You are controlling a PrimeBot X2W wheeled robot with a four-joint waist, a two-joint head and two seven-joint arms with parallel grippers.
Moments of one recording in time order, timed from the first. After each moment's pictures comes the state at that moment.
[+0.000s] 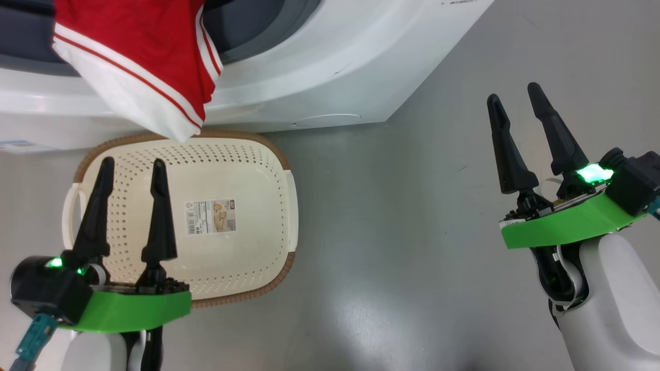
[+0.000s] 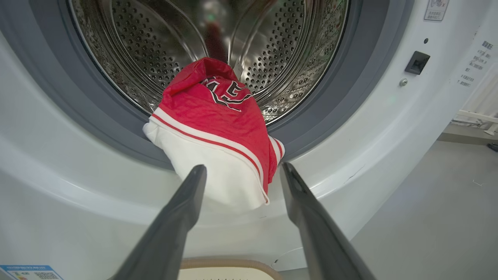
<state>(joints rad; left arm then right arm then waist) -0.22 0.05 -0.05 -0.08 -0.23 -0.09 -0.26 -0.45 -0.20 0.15 0.08 0.47 0.13 -0.26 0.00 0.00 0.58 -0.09</state>
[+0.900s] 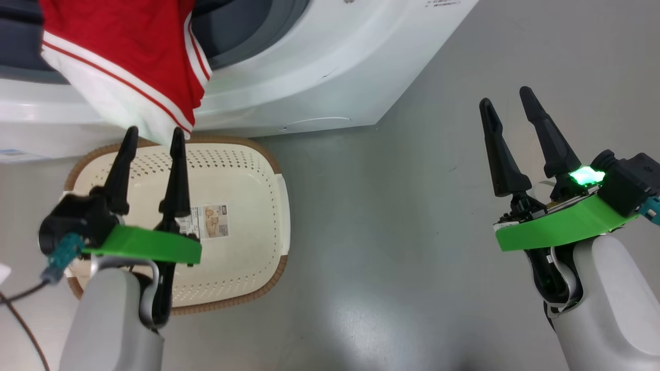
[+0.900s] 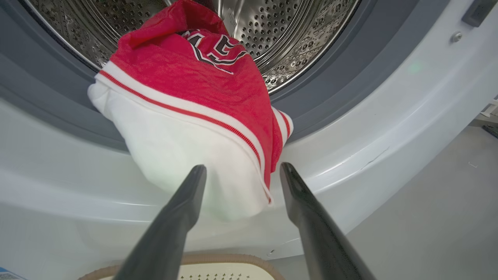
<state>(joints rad) -0.46 0.05 -0.09 0.27 -0.24 -0.12 -0.25 -0.45 -0.19 0.16 0.09 0.47 0.13 -0.26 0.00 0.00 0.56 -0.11</state>
